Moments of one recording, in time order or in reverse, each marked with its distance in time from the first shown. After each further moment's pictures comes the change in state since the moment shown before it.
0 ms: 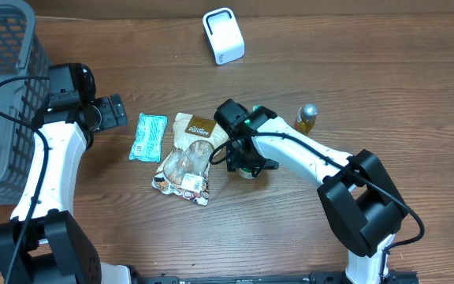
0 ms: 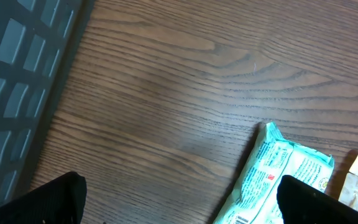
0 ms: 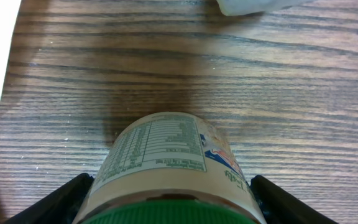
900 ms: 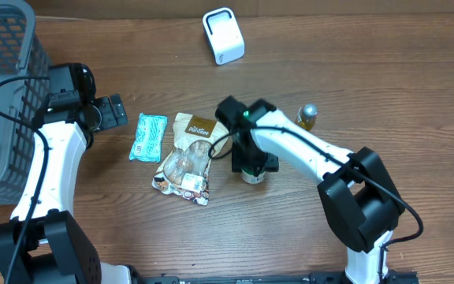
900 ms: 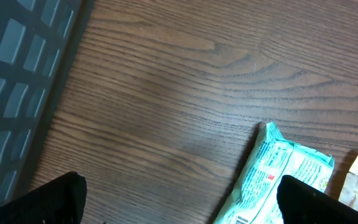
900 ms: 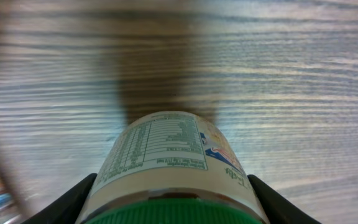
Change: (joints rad) left arm 0.000 0.000 0.000 0.000 0.000 0.000; right arm -0.025 0.029 0.126 -0.206 -0.069 0.023
